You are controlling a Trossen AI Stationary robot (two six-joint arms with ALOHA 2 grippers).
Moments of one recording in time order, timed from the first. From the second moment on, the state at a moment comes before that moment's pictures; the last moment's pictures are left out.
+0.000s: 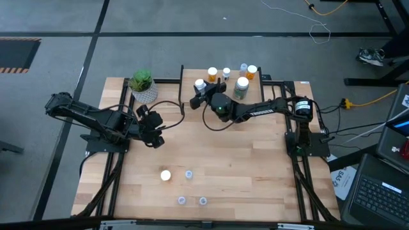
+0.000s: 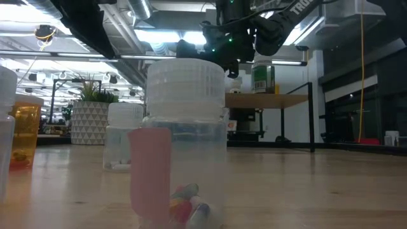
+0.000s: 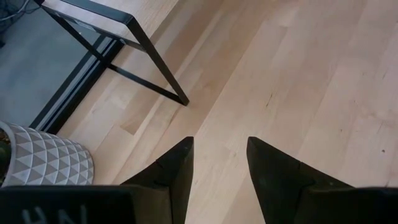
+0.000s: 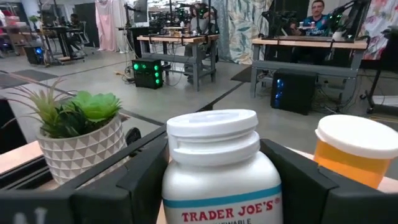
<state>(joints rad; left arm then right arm) -0.29 1.01 0.90 -0.84 -0.70 -0.54 -0.17 1.96 1.22 0.66 0.78 0.13</state>
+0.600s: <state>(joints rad) -0.29 1.01 0.90 -0.84 -0.70 -0.54 -0.19 1.96 1.22 0.66 0.72 0.15</state>
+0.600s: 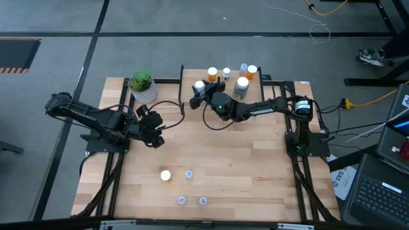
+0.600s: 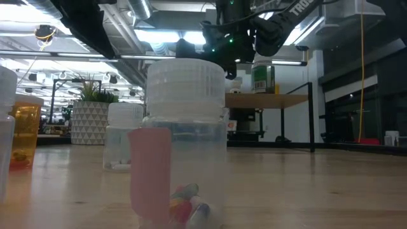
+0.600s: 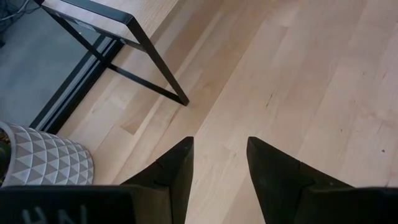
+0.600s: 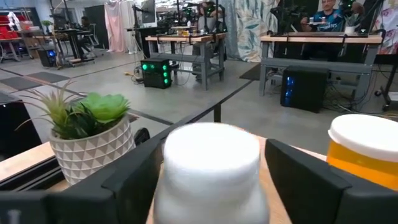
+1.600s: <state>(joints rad) -0.29 1.01 0.90 -0.85 -0.70 -0.54 -0.03 1.80 1.22 0.78 0.72 -0.22</state>
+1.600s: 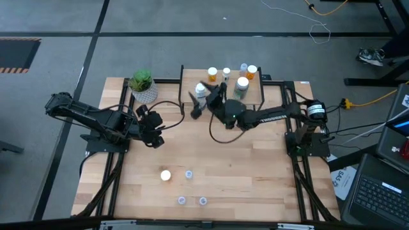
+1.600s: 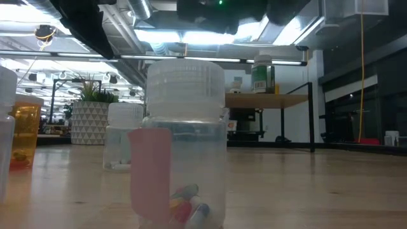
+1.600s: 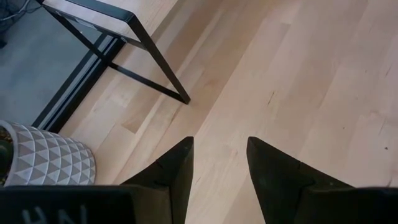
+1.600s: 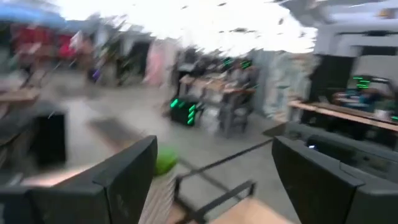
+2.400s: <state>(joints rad) -0.33 0.93 0.90 -0.94 -0.69 -0.59 -0.13 1.79 1.72 -0.66 0.23 -0.03</state>
